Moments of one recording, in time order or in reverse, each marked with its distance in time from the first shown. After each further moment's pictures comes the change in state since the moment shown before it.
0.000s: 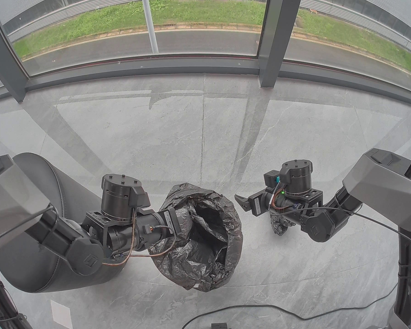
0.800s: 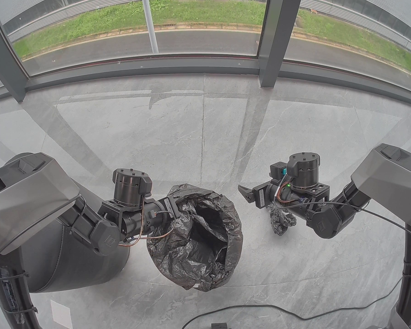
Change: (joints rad) left arm 0.088 0.197 -0.195 0.001 0.034 0.003; right arm -0.014 -0.049 0.018 -0.027 0.000 0.031
